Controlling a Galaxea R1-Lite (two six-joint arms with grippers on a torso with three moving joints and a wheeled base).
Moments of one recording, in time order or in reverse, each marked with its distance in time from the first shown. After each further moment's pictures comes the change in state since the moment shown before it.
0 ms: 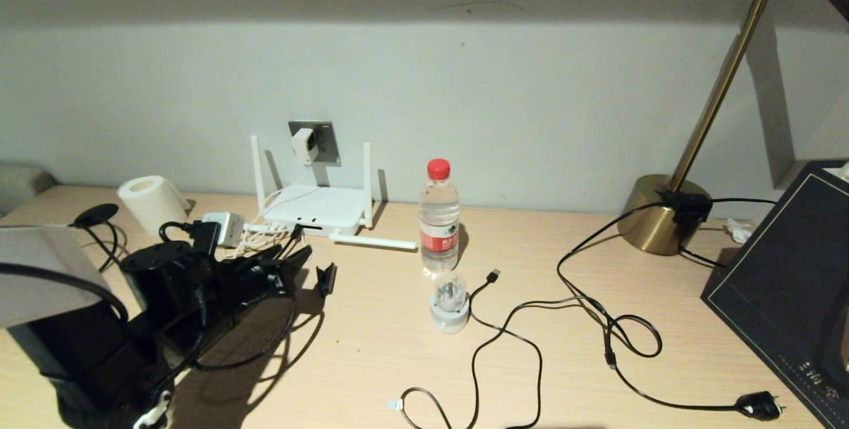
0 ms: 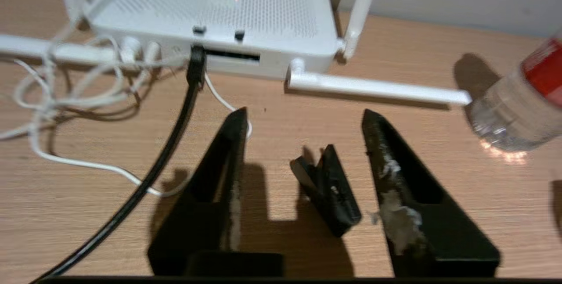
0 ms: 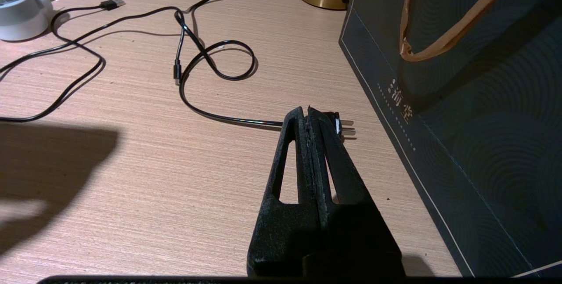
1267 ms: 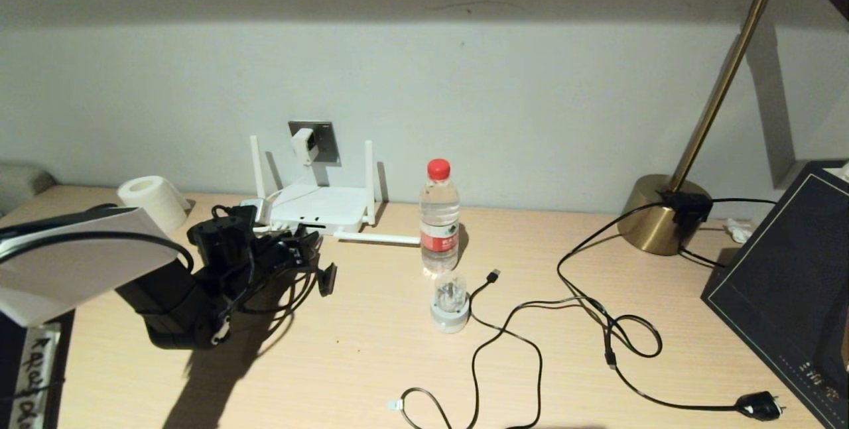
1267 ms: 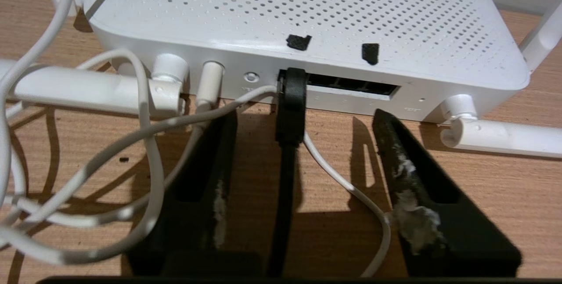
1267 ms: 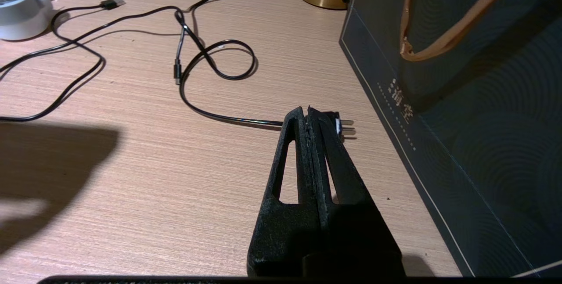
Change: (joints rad) left arm 0.086 0.303 -0.502 0.272 -0.005 -0.004; right arm 0.000 0.000 0.000 0.000 0.000 0.000
